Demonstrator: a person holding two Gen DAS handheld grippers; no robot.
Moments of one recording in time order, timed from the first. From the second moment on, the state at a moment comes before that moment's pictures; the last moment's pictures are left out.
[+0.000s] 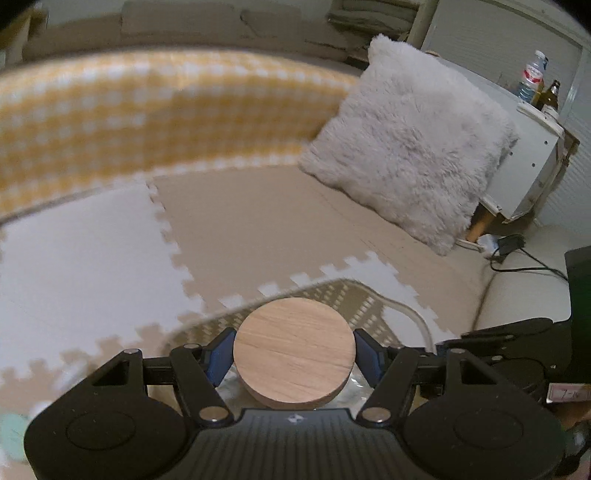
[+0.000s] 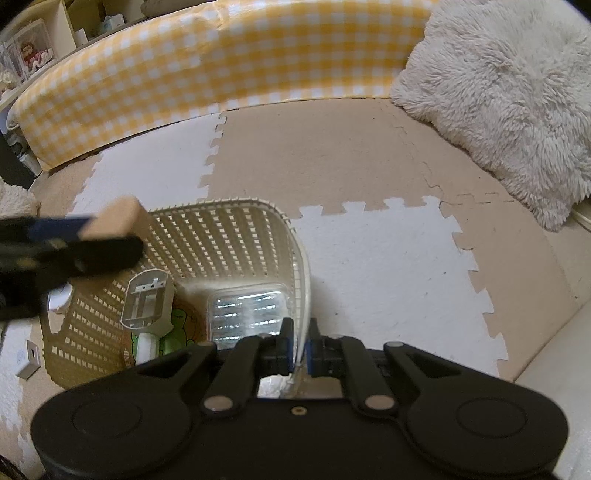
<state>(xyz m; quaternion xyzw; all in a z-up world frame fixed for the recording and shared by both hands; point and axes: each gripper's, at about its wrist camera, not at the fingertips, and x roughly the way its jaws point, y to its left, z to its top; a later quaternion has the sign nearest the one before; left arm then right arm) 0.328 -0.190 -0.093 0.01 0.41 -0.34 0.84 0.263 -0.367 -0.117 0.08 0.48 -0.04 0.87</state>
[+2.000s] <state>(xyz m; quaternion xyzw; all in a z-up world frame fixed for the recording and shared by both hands) 0.281 -0.171 -0.024 -0.03 0.38 -0.29 0.88 0.260 -0.365 -0.116 0.08 0.48 -0.04 0.87</state>
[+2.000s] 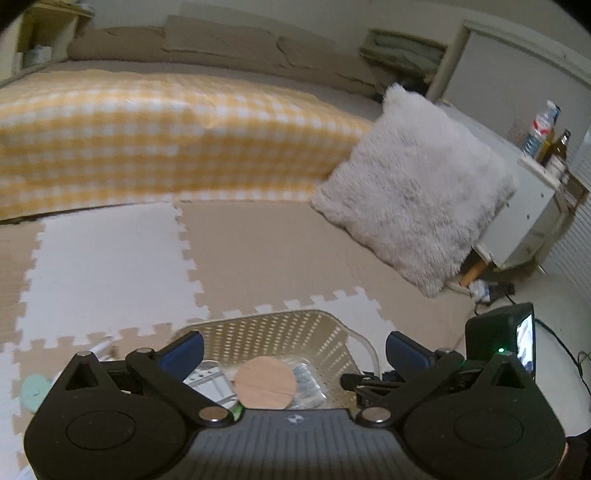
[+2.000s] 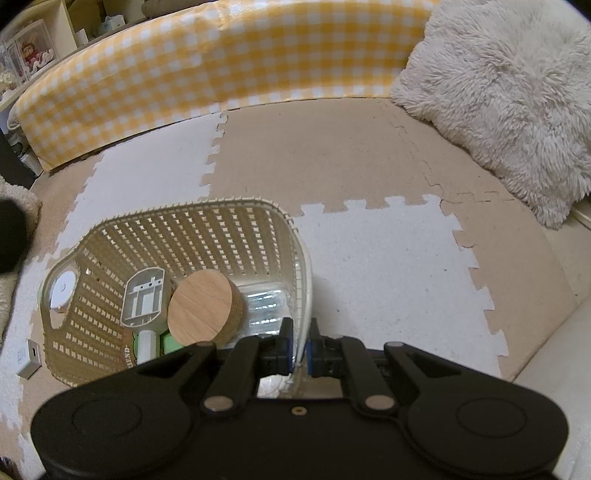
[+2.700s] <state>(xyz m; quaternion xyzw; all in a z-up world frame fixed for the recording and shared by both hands) 0.229 -0.008 -0.014 -0.12 0.34 -0.03 0.93 0.260 -0.364 -0.117 0.08 0.48 -0.04 0.87</state>
